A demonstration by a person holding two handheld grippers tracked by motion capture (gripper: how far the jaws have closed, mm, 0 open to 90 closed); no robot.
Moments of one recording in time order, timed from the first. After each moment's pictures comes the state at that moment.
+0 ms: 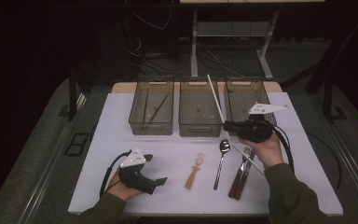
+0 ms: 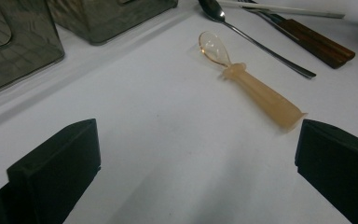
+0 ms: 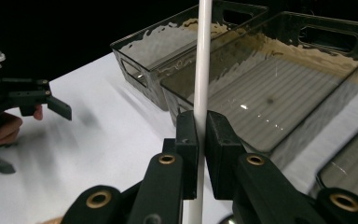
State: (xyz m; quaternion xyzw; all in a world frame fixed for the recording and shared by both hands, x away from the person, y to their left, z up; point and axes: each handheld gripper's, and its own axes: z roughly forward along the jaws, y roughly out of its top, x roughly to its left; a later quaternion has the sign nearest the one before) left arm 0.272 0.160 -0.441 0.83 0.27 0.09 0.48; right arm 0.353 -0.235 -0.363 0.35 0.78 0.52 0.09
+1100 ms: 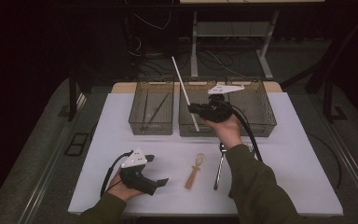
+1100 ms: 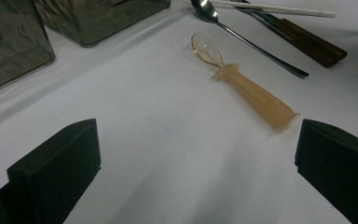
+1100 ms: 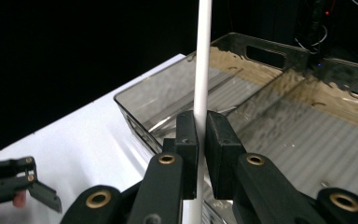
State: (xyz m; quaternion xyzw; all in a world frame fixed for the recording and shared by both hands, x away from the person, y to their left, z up) left arm 0.271 0.157 -0.441 0.83 0.27 0.08 0.48; right arm 0.406 -0.134 -0.344 0.35 0.77 0.53 0.09
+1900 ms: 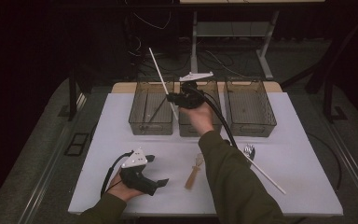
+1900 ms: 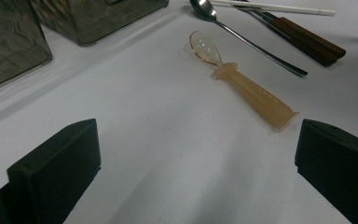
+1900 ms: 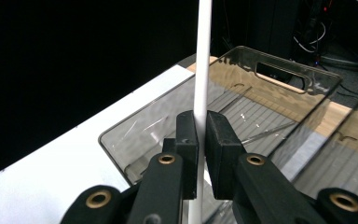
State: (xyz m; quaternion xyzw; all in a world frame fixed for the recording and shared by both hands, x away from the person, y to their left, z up) left arm 0.272 0.156 -0.442 0.83 0.26 0.08 0.48; right arm 0.451 -0.061 -0.336 0.36 0.77 0.51 0.10
